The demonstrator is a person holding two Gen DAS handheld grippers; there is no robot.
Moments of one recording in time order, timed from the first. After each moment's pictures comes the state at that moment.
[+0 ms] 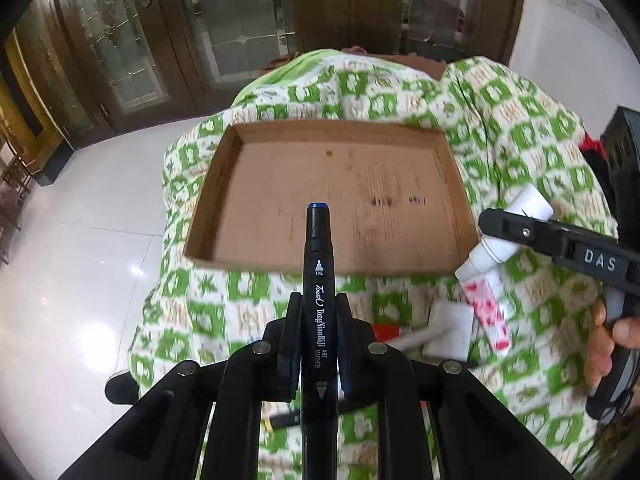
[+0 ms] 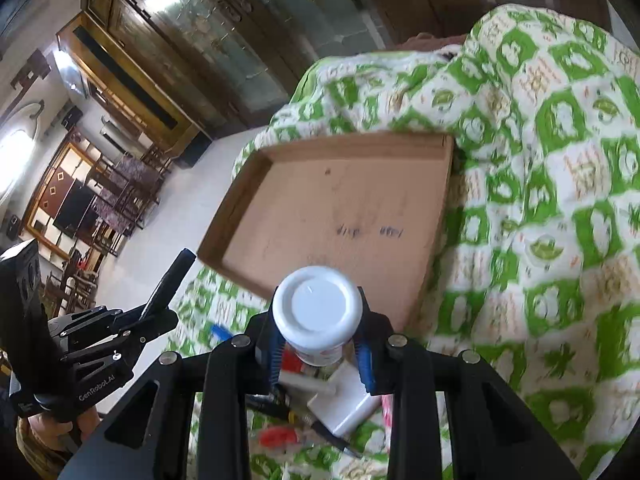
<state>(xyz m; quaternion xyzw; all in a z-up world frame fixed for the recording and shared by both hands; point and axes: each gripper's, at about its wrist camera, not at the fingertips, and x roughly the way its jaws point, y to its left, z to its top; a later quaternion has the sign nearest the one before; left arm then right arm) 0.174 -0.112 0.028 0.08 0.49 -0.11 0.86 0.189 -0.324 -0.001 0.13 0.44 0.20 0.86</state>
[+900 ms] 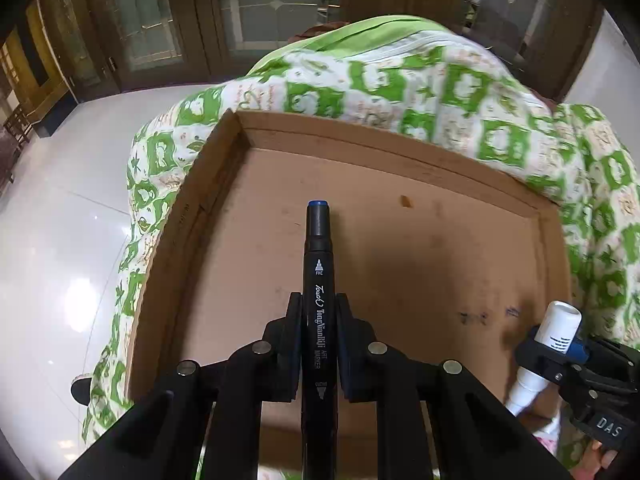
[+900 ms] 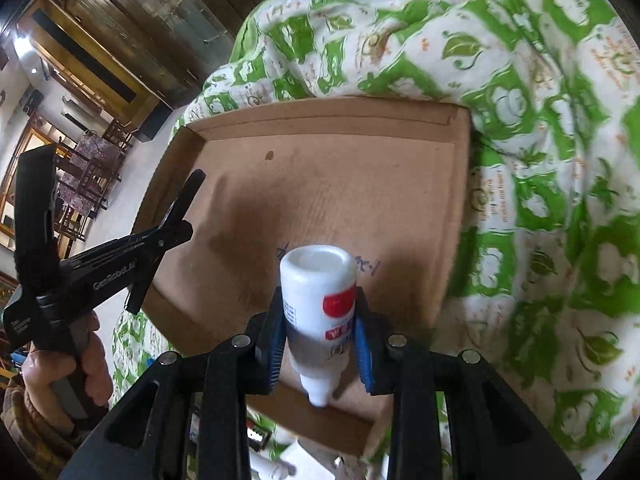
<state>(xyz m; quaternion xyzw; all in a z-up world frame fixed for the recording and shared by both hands) 0.320 -0.092 -0.055 0.01 0.54 -0.05 0.84 0.283 -0.300 -0.065 0.10 0.52 0.15 0.83</state>
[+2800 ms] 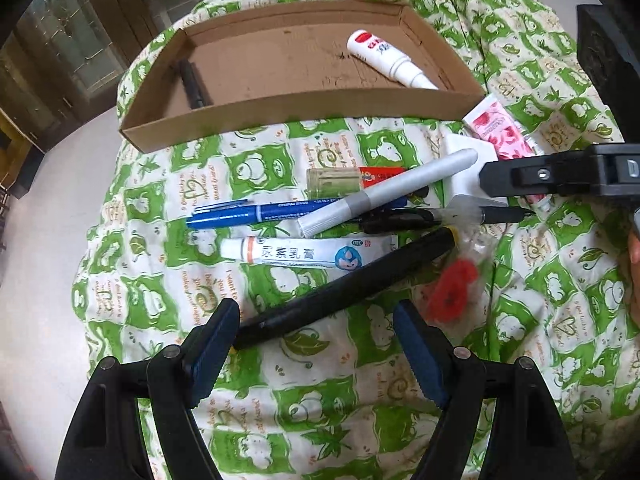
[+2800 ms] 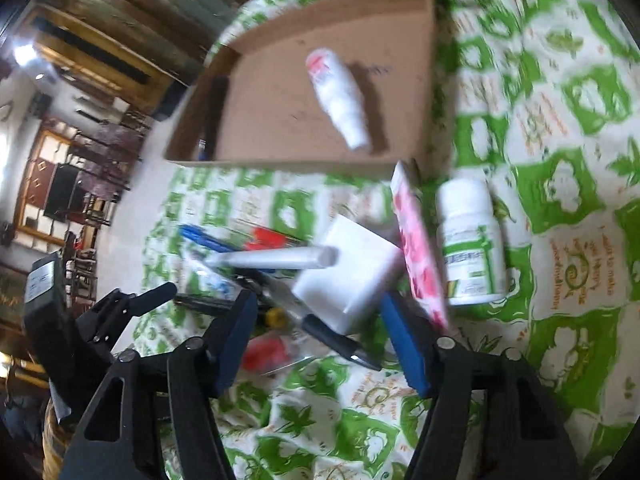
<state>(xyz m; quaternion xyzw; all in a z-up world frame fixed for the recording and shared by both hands) 0.118 -0.095 -0.077 0.13 0.55 -0.13 0.82 0.144 -0.309 -0.089 0.15 0.57 0.17 0.79</state>
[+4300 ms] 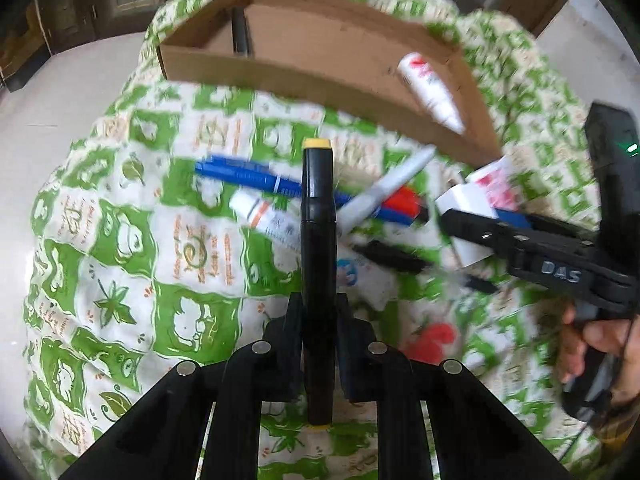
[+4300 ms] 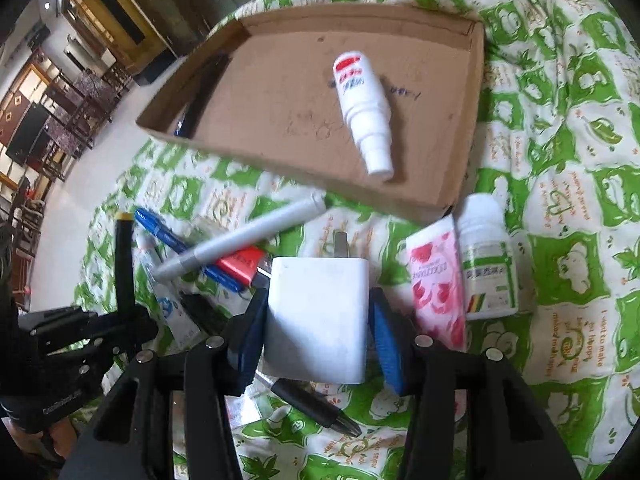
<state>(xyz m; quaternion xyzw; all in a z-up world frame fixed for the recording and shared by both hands) 0.115 -0.101 -0.103 -0.05 0.58 -0.11 0.81 0.154 -0.269 -0.096 0.00 0.55 0.14 0.82</state>
